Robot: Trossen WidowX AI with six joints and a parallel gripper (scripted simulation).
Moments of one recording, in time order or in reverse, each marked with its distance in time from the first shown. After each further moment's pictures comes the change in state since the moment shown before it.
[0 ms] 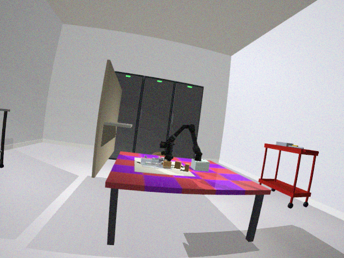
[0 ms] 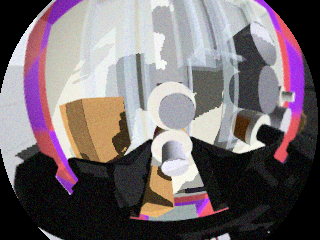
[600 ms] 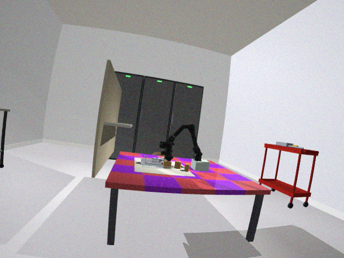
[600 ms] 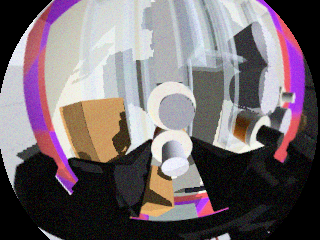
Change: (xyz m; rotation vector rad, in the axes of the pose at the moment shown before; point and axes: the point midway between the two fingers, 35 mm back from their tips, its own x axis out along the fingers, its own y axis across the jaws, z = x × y) arm 0.000 0.000 0.002 0.001 0.011 0.001
